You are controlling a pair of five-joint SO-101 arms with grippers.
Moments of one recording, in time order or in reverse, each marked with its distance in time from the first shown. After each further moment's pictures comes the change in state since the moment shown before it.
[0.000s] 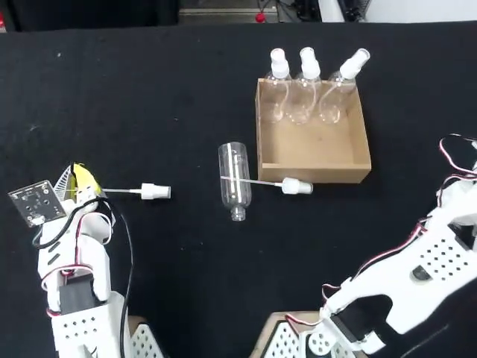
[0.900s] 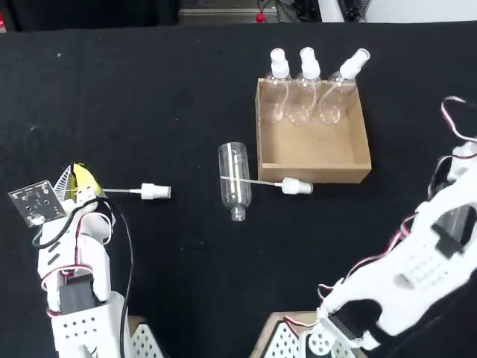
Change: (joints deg) left arm 0.0 0.0 0.0 0.0 0.0; right arm -6.4 -22.2 -0.4 1.1 -6.3
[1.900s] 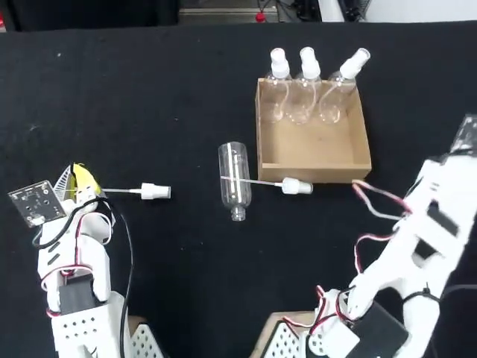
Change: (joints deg) left arm 0.0 0.0 0.0 0.0 -0.1; right arm -2.5 -45.8 93.9 -96.4 -6.0
